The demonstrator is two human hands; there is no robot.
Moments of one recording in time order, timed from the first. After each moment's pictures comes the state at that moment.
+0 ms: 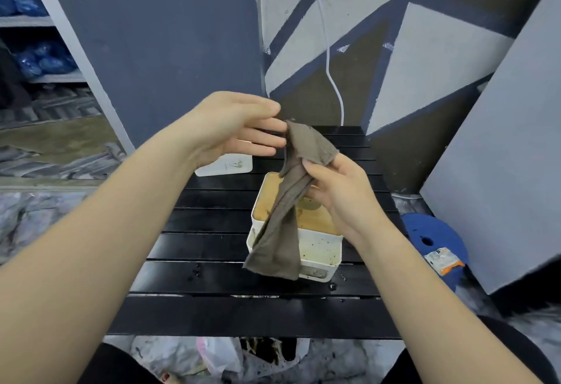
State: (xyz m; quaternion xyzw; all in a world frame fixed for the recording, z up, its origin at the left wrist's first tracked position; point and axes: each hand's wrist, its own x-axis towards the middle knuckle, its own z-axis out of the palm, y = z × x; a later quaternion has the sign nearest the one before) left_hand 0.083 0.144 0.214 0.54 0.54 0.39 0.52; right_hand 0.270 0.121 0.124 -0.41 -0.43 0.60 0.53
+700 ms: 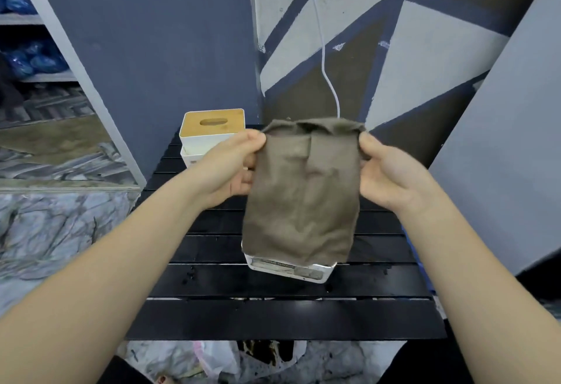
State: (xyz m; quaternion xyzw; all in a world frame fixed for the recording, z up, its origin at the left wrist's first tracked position) left_hand 0.087 0.146 0.150 0.48 0.51 0.40 0.60; right_hand 0.334 0.159 0.143 -0.36 -0.27 0.73 0.51
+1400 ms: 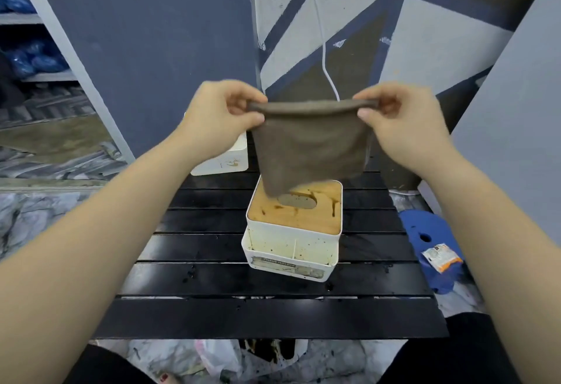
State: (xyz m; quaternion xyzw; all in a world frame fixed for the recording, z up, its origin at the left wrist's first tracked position) left_hand 0.075 0.169 0.187 0.67 0.55 0.45 0.21; right_hand 0.348 0.170 0.184 -0.54 -0.69 0.16 0.45
